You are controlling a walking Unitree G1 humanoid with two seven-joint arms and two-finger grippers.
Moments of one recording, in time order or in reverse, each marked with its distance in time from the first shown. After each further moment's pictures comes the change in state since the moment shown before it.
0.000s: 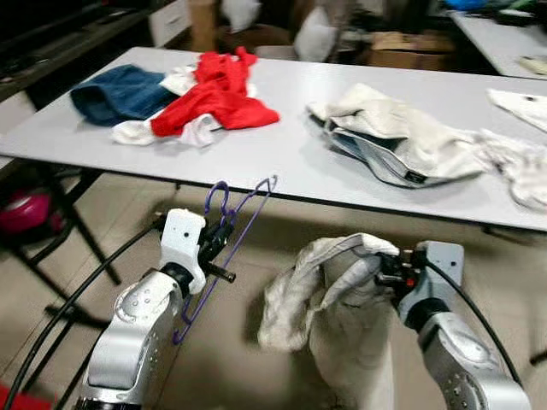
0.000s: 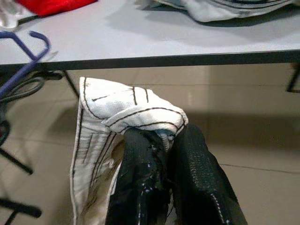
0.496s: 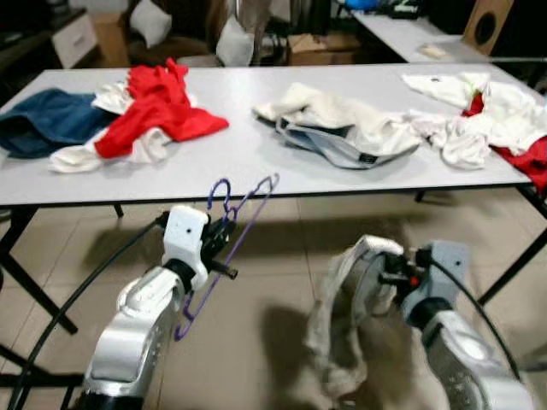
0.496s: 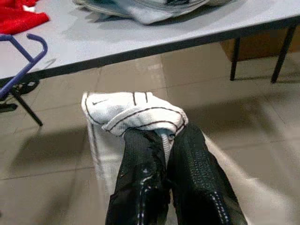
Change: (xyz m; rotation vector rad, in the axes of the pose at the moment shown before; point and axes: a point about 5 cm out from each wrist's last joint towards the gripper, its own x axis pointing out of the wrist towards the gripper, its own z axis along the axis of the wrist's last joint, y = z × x) left arm 0.003 0.005 0.002 0.012 0.002 0.008; right arm 0.002 0.000 0.000 0.029 -0.003 -0.001
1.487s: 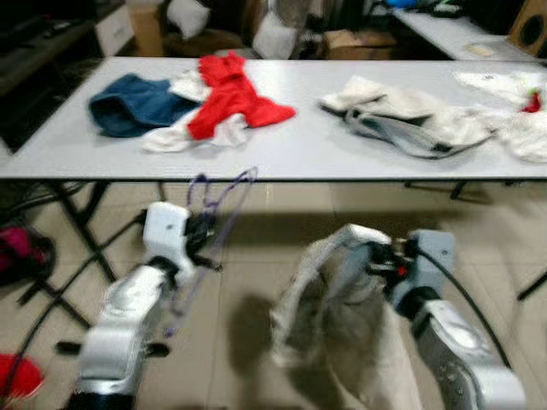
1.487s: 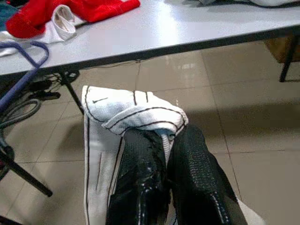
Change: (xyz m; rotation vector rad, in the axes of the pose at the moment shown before) left arm 0.001 0.005 0.004 -0.052 -0.036 0.052; right arm 0.006 0.004 0.011 -0.015 -0.033 0.030
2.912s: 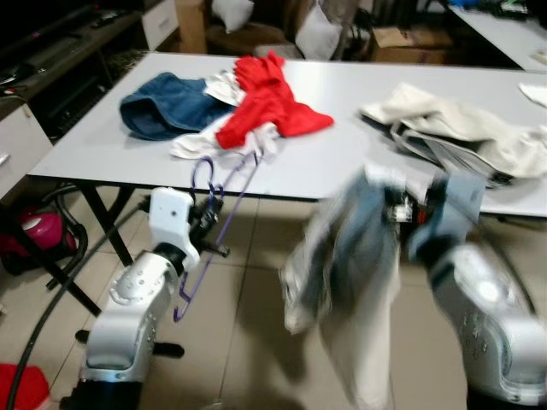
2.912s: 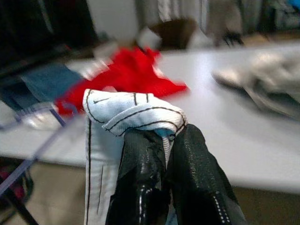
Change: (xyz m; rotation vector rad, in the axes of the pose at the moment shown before) left arm 0.003 0.009 0.020 0.023 -0.079 0.035; right arm 0.013 0.021 0.091 -0.061 -0.256 0.129
